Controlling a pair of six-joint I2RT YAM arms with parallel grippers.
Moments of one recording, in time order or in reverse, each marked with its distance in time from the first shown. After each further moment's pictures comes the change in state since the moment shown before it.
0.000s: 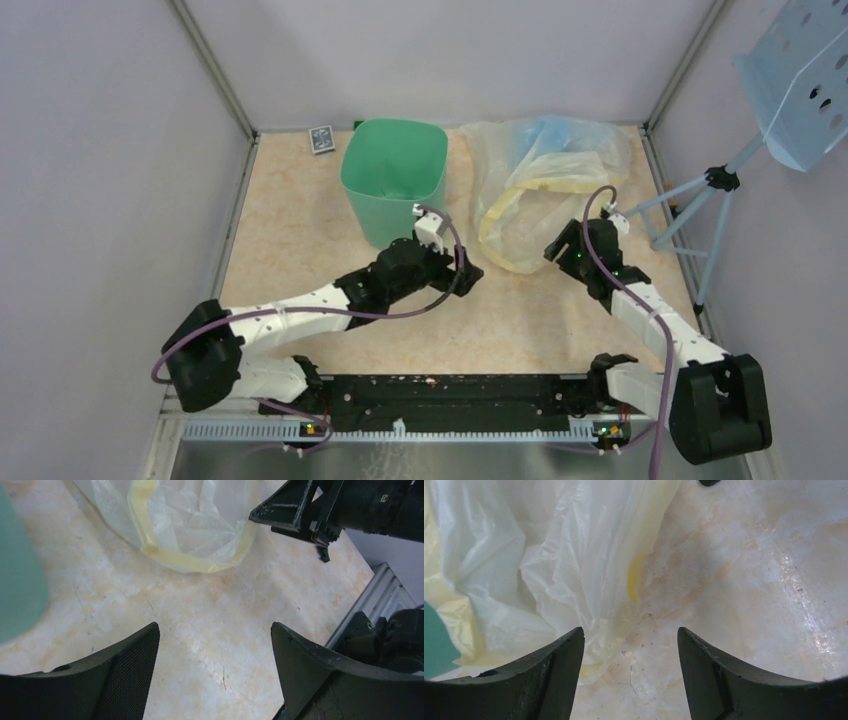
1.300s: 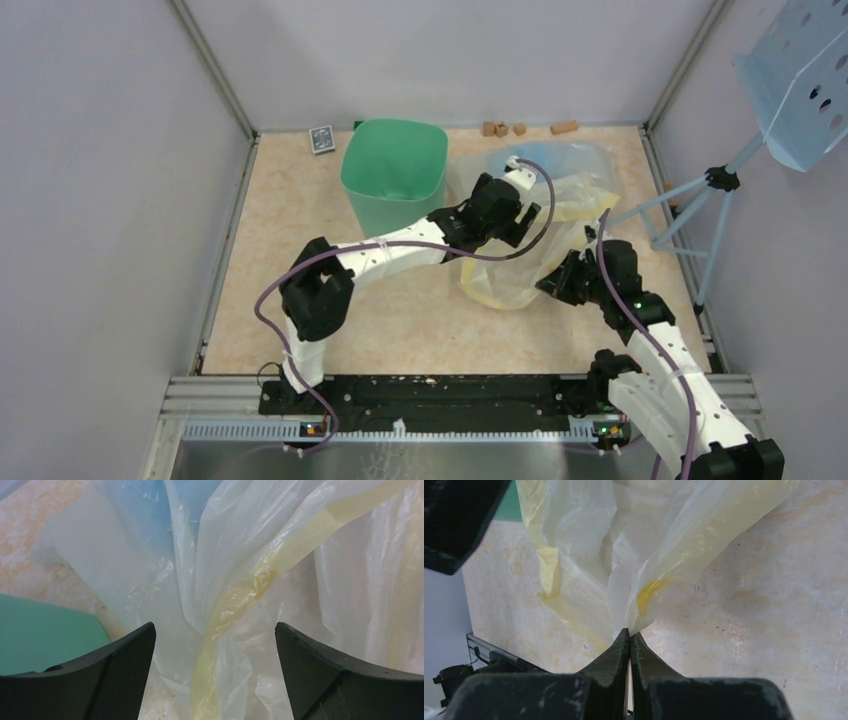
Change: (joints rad) left arm -0.027 0.668 0.875 -0.401 -0.305 0.394; right arm 0.003 -0.321 -0.035 -0.282 -0.470 -0.109
